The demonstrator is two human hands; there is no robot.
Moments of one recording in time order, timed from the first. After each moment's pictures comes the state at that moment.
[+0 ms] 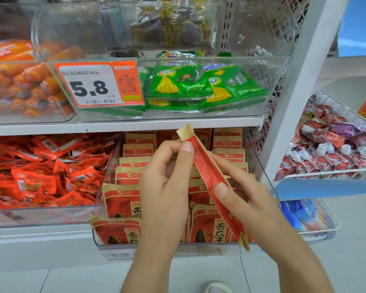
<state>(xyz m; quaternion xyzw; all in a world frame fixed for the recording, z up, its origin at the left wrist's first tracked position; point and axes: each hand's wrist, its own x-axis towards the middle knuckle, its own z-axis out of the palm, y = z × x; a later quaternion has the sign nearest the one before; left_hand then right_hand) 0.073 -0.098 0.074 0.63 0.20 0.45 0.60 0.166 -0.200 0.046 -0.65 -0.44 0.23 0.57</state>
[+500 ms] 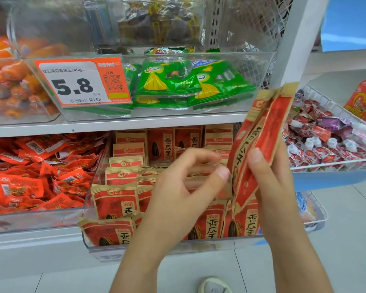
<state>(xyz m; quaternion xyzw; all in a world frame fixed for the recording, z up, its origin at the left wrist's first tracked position) 0.072 -0.099 0.069 0.76 0.13 0.25 0.59 0.177 -0.204 0.050 -0.60 -0.28 0.12 0.74</state>
